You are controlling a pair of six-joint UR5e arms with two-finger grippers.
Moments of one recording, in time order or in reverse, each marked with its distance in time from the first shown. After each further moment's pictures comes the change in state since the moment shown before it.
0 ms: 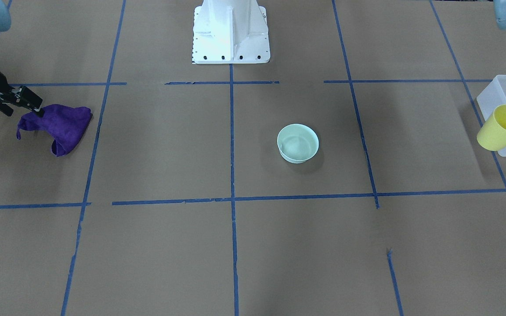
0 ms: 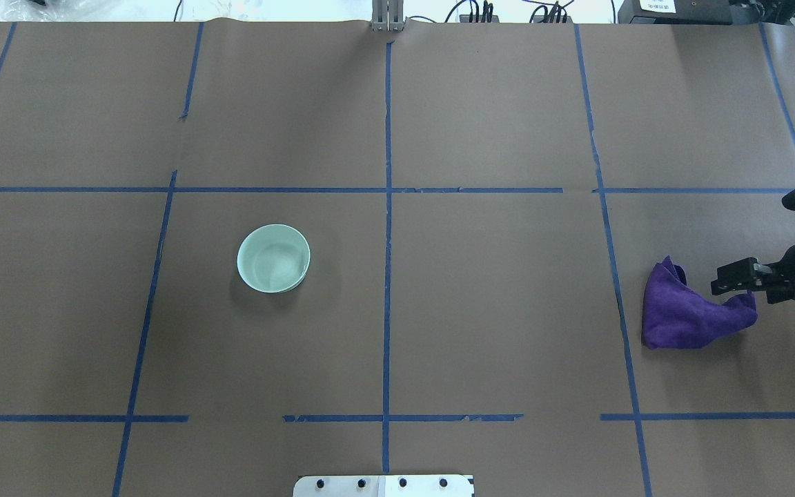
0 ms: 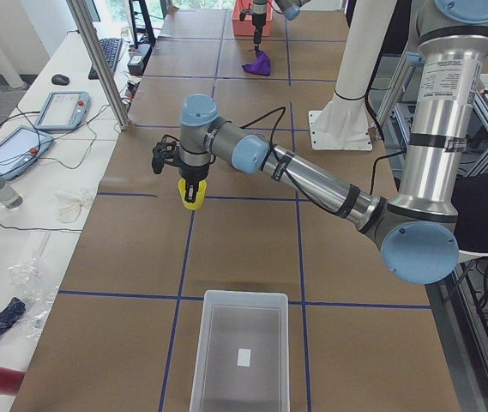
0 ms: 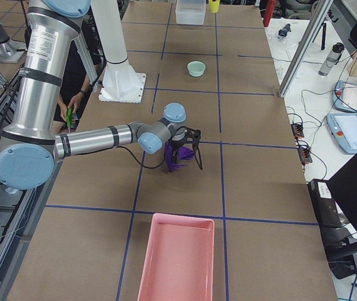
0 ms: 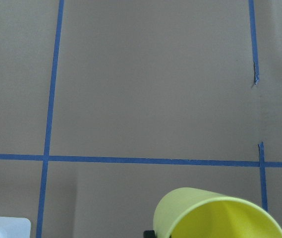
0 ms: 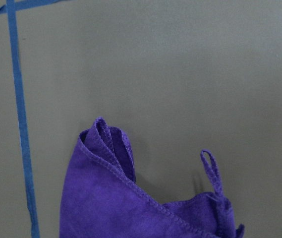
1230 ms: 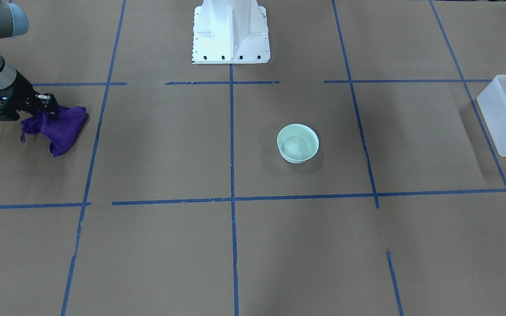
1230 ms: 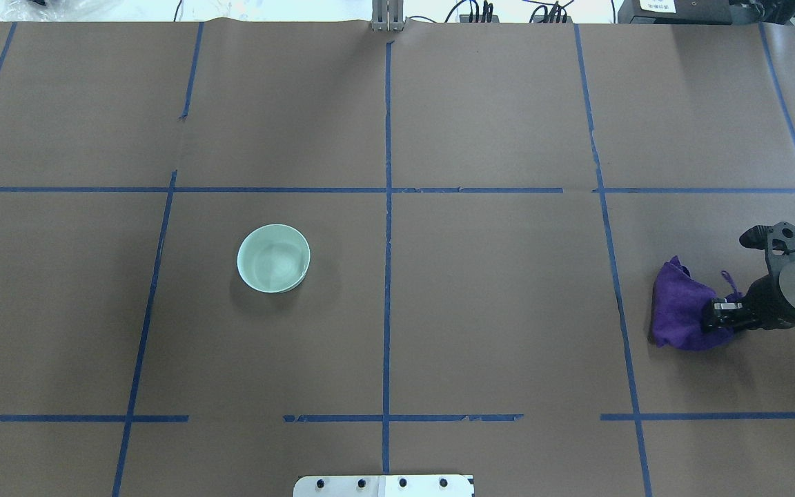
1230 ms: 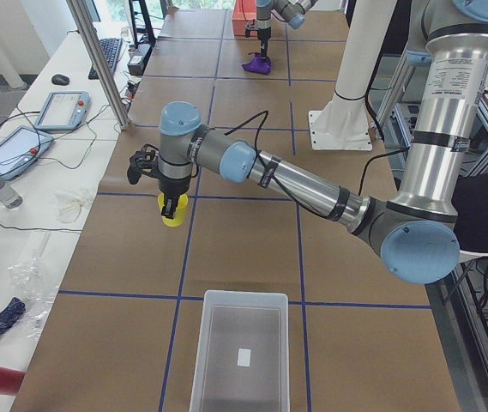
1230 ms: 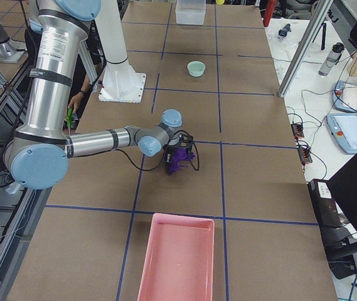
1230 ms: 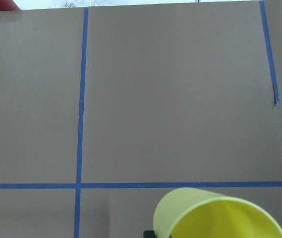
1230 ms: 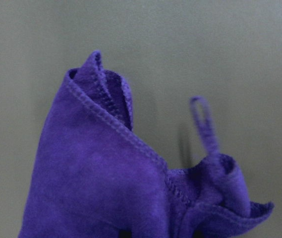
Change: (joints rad) left arm -0.121 -0.049 0.116 0.001 0.037 0.192; right arm -0.113 0.010 -0.058 -0.005 -0.042 0.000
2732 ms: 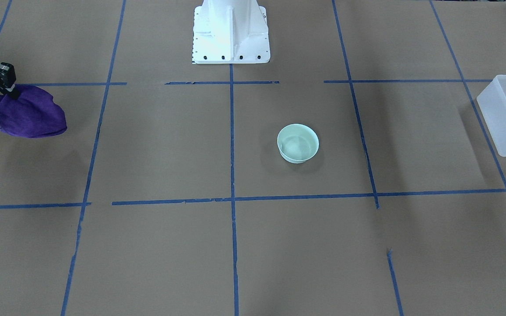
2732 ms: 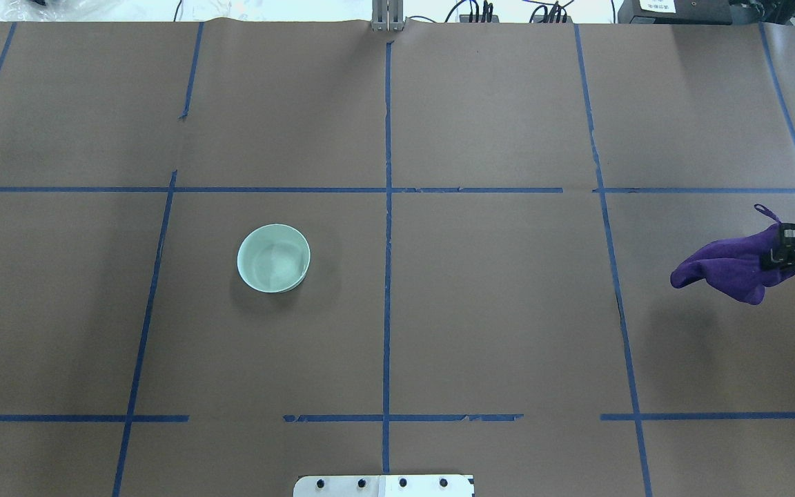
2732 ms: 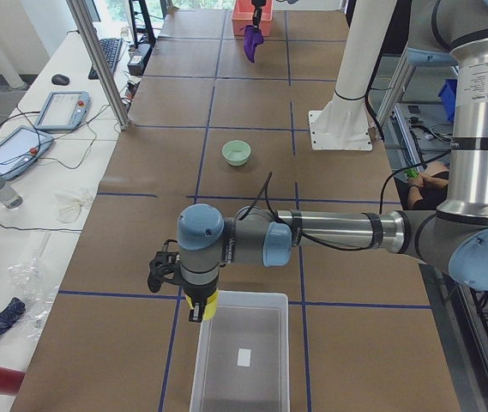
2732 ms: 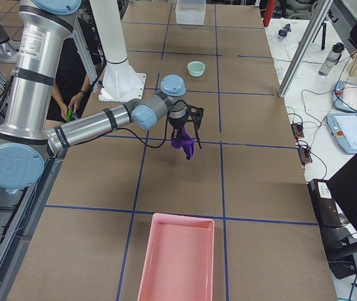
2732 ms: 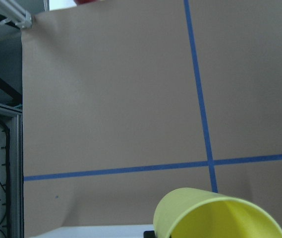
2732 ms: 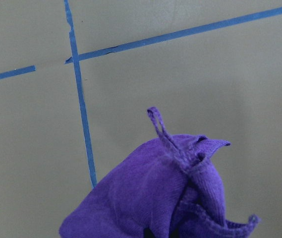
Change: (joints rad) left arm -0.193 0.224 0.192 -0.056 -0.004 0.360; right arm 0.298 -0.009 0.299 -0.255 0.113 -0.078
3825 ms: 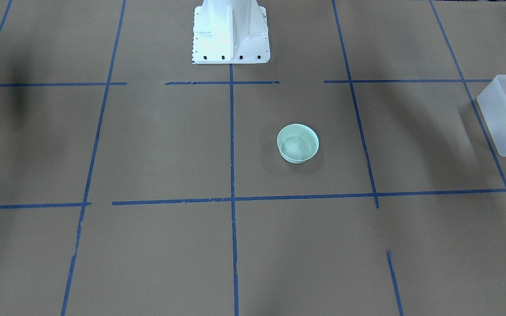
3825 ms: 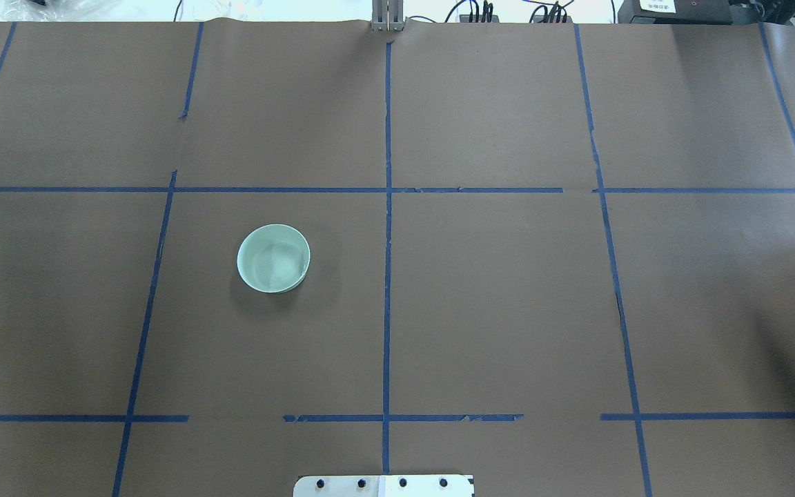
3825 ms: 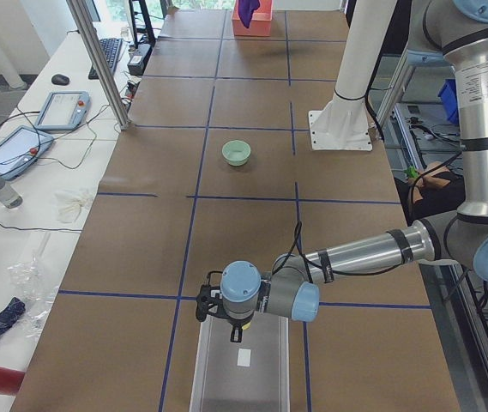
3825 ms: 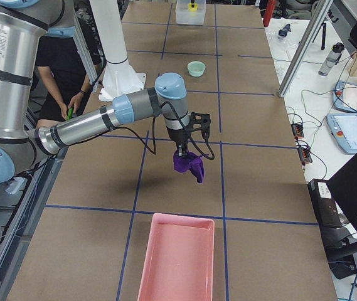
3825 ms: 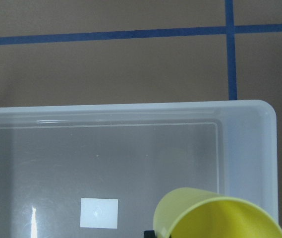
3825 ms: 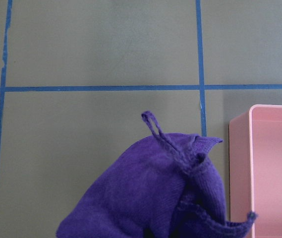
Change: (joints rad) left arm 0.191 0.125 0.212 -0.449 -0.132 -0.161; right arm 0.424 0.009 0.039 -0.401 0.021 -0.691
